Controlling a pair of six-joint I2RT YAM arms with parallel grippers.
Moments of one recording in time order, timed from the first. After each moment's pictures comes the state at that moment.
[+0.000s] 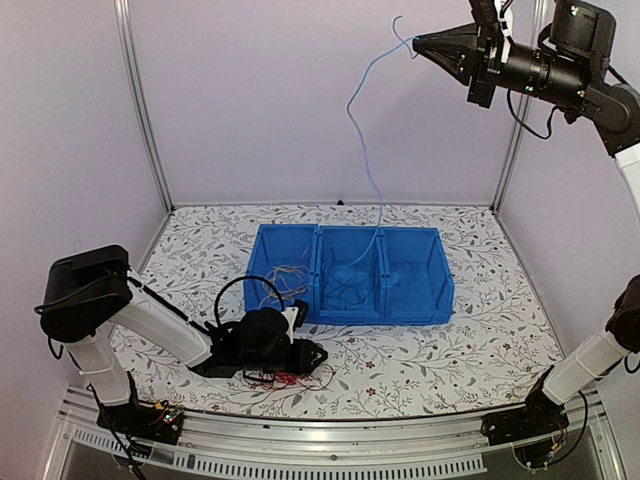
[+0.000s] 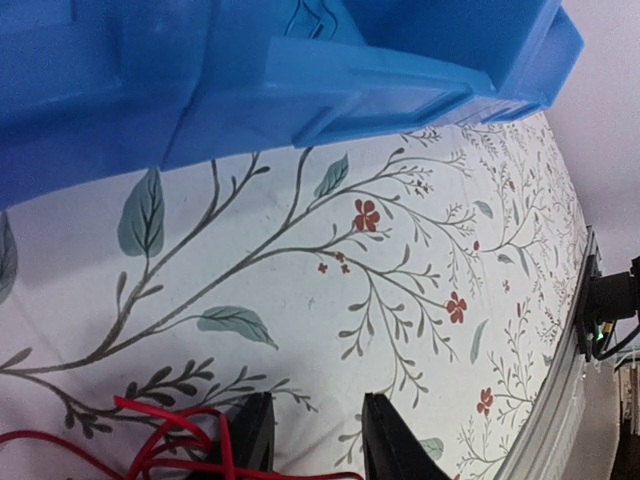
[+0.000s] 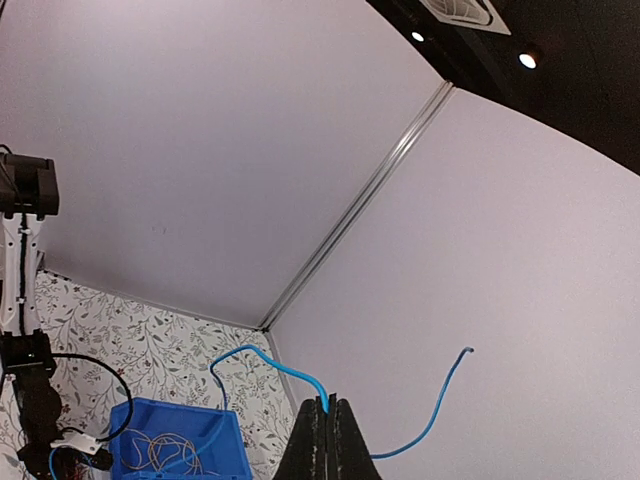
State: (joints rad) left arm -1.12 1.77 0.58 0.55 -0.05 -0.84; right arm 0.71 1.51 2.23 -0.67 -0.47 -0.59
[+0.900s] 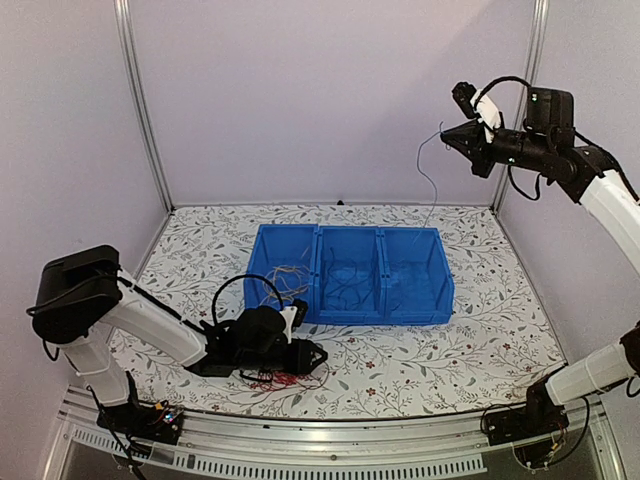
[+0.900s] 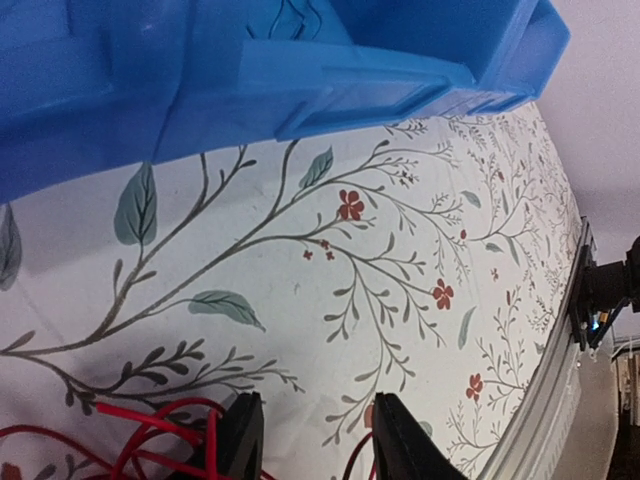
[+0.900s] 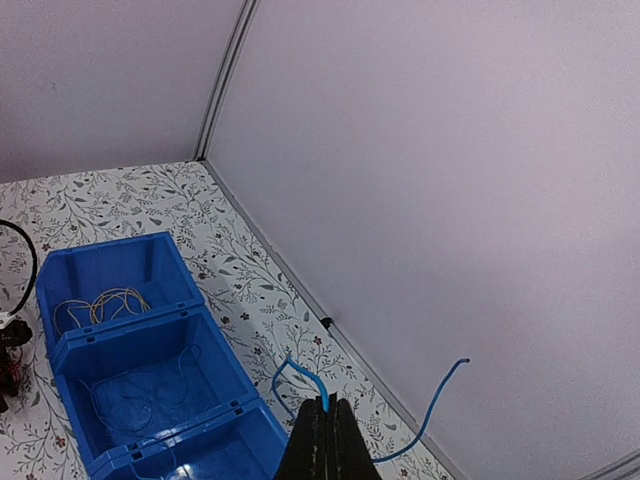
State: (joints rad) left arm -1.13 1.73 0.57 0.52 -0.03 -0.83; right arm 0.36 1.32 1.55 -0.44 -0.39 -0.53
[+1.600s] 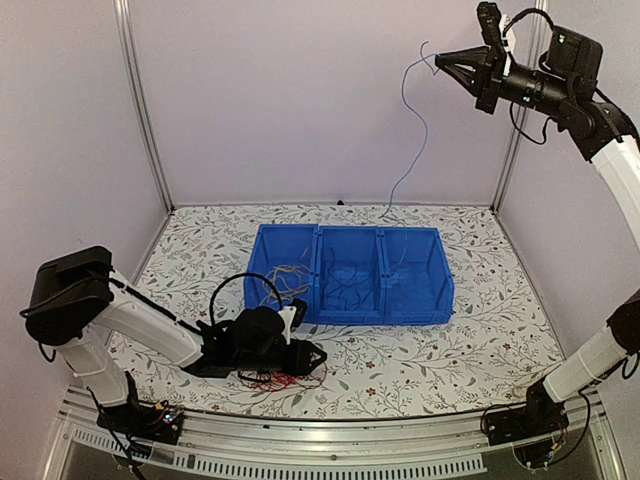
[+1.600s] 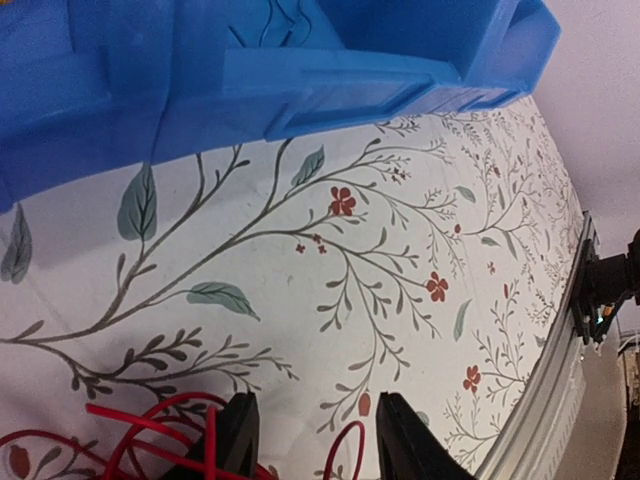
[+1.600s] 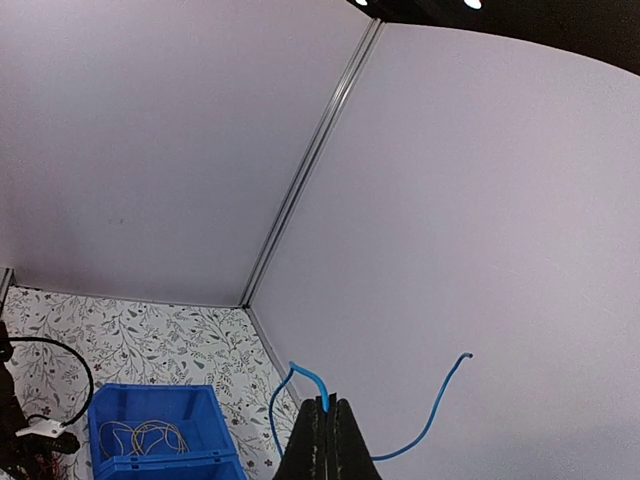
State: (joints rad) left arm -1.14 1.69 0.57 0.48 -0.07 -0.81; right arm 0.37 1.46 1.98 -0.41 -0.66 -0.40
